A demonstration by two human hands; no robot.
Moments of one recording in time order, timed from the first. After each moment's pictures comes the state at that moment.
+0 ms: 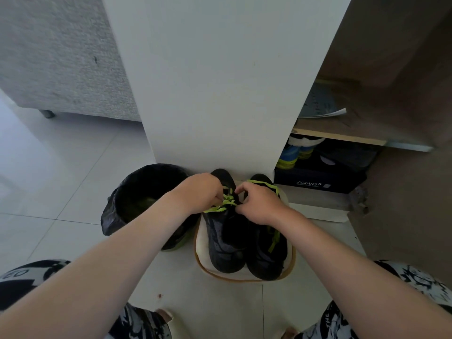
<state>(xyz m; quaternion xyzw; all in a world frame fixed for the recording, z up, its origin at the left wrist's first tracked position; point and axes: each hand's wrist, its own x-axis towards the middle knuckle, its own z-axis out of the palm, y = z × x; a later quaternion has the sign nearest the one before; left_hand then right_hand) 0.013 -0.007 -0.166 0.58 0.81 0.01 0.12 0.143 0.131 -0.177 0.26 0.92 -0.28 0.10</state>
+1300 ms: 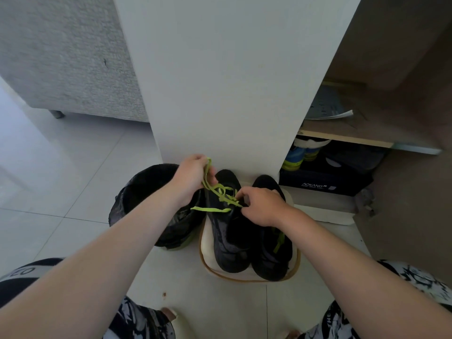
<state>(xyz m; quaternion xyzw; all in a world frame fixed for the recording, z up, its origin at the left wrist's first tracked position) 0.005 -0.011 -0.150 0.04 0.66 0.67 0.34 0.142 0.127 -0.173 0.19 0.95 -0.21 0.13</state>
